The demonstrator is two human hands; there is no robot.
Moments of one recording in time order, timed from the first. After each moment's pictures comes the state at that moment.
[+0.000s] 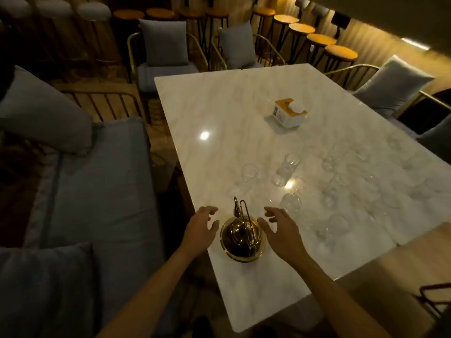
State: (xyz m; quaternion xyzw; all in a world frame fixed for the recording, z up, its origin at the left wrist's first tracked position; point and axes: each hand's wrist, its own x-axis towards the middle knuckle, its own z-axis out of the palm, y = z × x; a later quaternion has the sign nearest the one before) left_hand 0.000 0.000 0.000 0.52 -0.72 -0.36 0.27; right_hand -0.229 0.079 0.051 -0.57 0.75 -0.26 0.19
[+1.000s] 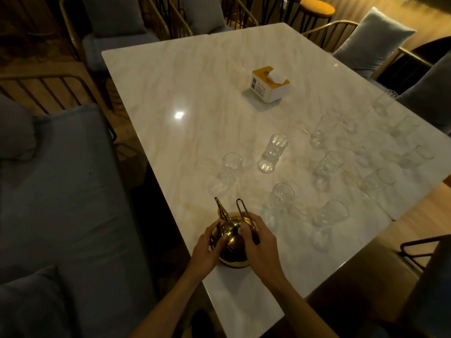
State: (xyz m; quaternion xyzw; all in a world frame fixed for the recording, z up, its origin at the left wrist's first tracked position) left_hand -0.052 -0.006 -0.080 0.48 -0.59 -0.61 0.22; right_hand -0.196 0.054 -0.008 -0.41 0.73 -0.45 0.31
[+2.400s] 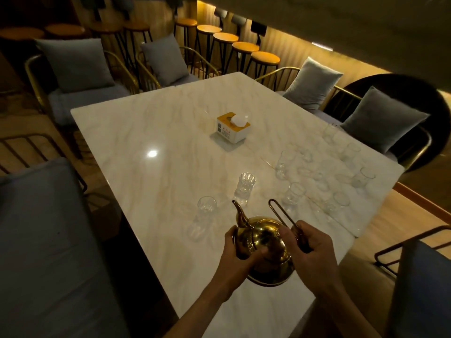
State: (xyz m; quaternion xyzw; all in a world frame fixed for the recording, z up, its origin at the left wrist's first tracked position) left_hand -0.154 -0.019 0.072 0.36 -0.54 -0.74 0.20; right_hand -0.278 0.077 0.179 -0.44 0.72 -0.51 0.14
